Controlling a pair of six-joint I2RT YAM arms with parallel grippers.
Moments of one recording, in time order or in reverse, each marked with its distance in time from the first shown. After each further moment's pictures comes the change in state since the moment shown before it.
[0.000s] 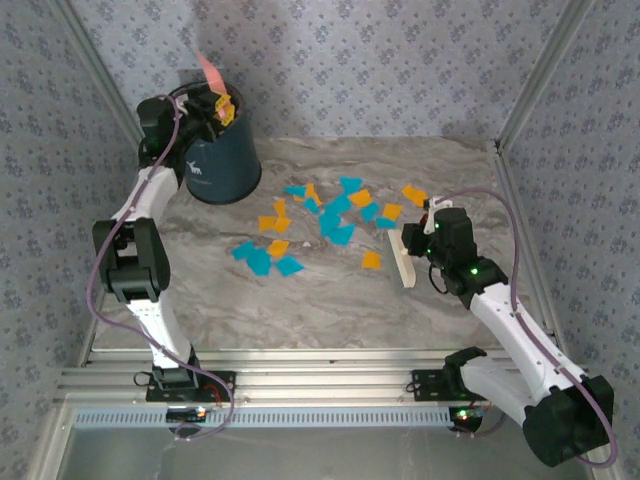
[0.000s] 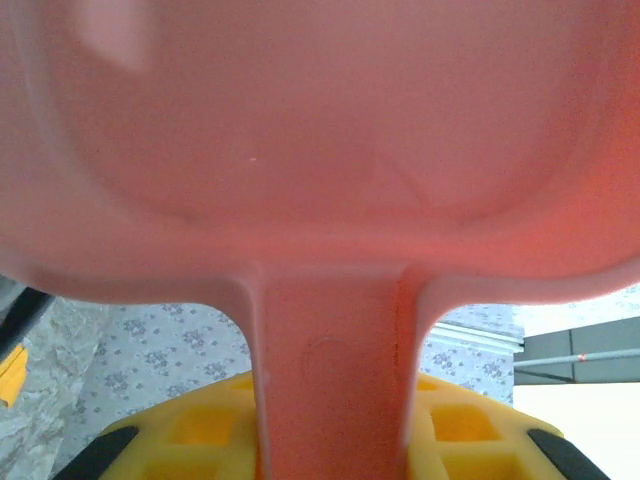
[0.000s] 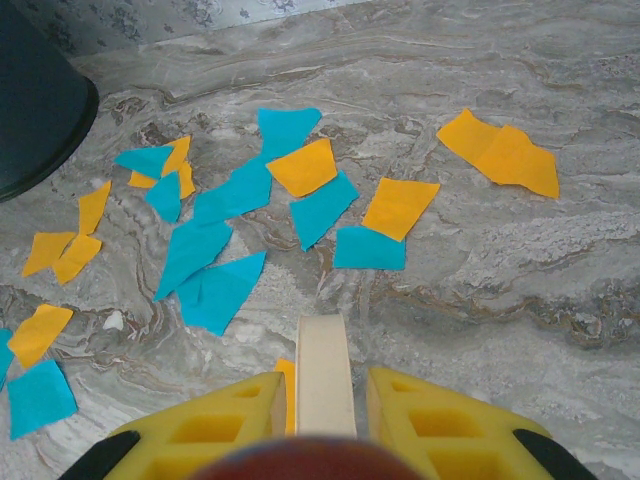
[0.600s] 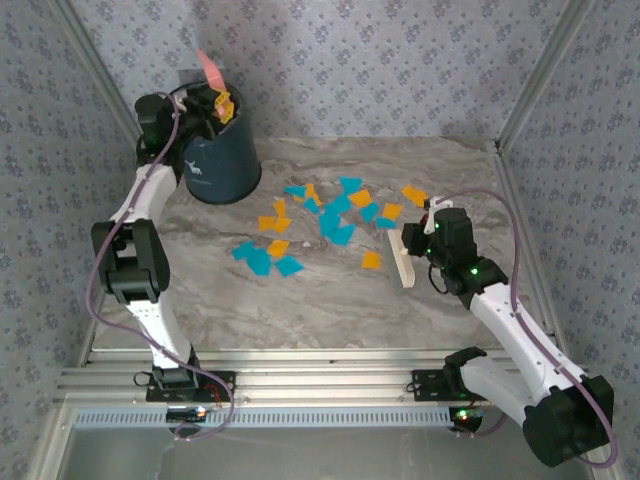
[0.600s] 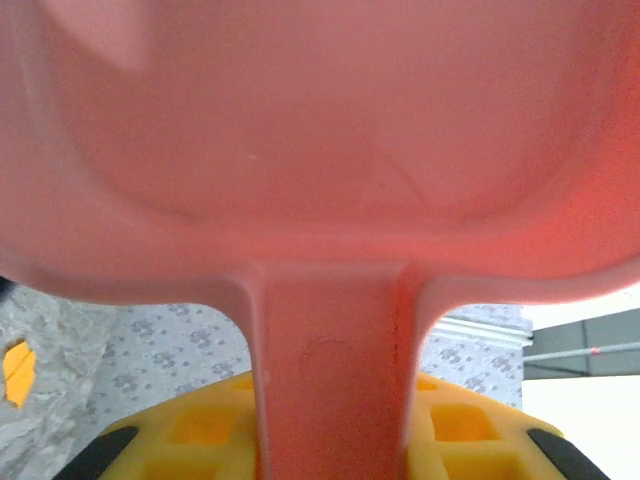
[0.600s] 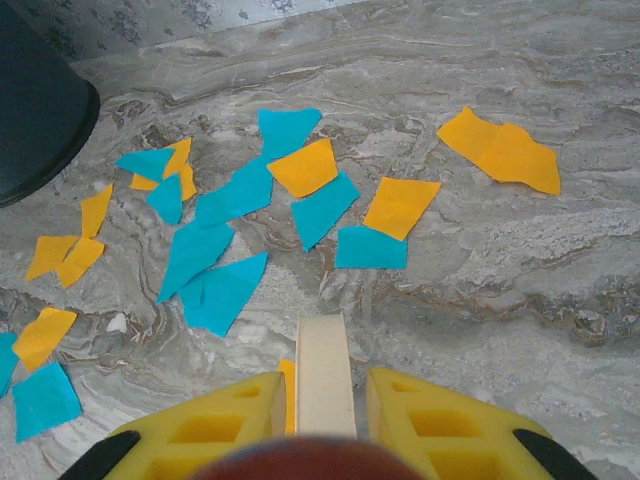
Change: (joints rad) left arm 0.000 -0.011 0.058 -0.094 0.011 0.088; right arm 0.000 -0.001 0.000 0.000 -0.001 0.014
